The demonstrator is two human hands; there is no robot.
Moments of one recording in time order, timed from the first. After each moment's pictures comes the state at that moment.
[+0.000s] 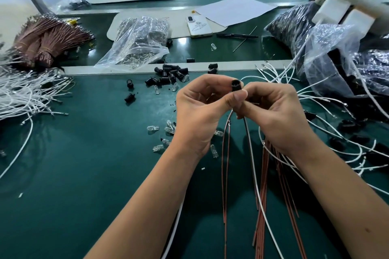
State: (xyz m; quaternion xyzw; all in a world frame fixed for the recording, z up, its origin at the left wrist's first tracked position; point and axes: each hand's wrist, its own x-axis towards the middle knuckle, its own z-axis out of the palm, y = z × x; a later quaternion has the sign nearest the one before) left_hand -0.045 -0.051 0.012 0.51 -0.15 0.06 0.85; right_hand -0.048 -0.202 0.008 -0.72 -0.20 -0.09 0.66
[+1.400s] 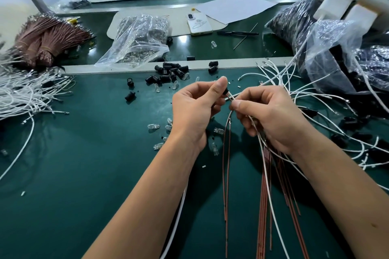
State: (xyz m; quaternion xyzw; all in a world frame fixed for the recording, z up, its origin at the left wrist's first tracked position) left_hand -0.036 -0.045 0.010 0.57 0.07 -0.01 0.82; right_hand -0.050 -0.198 0.010 -0.71 -0.05 0.04 0.70
